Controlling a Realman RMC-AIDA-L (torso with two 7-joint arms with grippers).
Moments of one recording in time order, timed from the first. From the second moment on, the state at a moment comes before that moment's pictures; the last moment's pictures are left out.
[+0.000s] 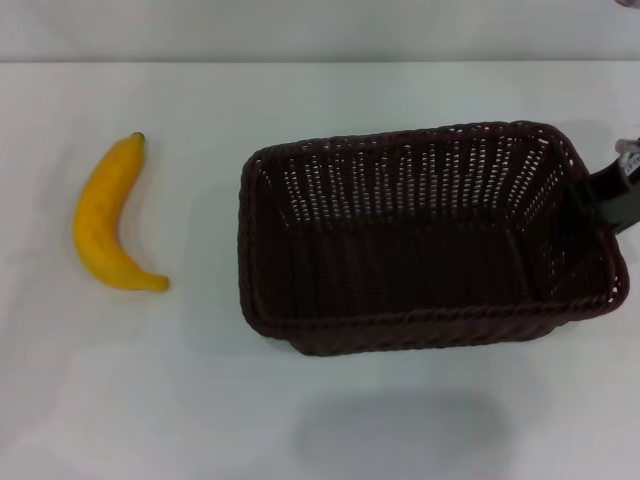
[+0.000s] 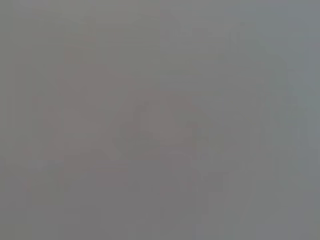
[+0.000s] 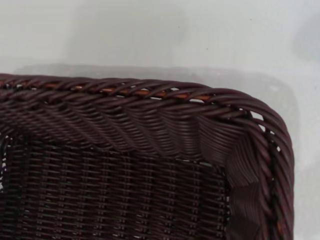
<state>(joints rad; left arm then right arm) -0.35 -2.02 0.76 0.23 -2.69 -1.35 2.69 0.83 1.93 -1.21 -1.09 0.61 1.73 -0.05</state>
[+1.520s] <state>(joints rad) -0.34 -2.01 0.77 0.86 -1.58 -0.94 1.41 0.41 2.00 -0.71 -1.08 1.15 1.14 -1.21</state>
